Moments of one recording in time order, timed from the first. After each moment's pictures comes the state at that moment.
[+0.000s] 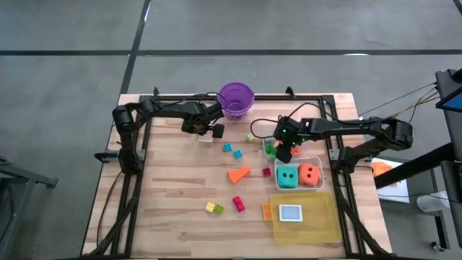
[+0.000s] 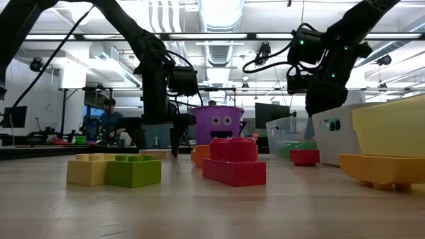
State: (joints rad) left arm 0.47 1.92 1.17 -0.71 -0.07 -0.89; right arm -0.33 1.35 0.68 -0.46 -0.01 0.10
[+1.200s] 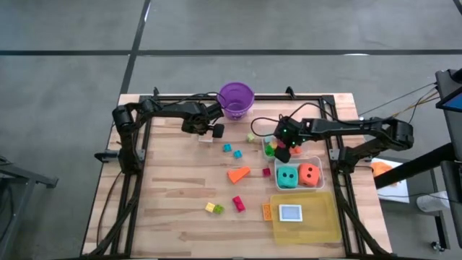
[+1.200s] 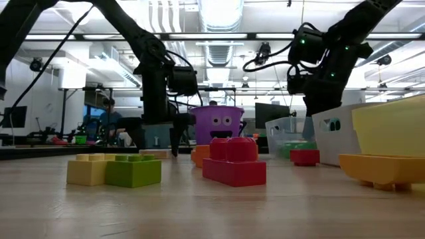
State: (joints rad) left arm 0.47 1.92 1.17 -0.71 -0.05 -0.89; right arm -0.33 1.34 0.66 -0.44 -0.03 0.18
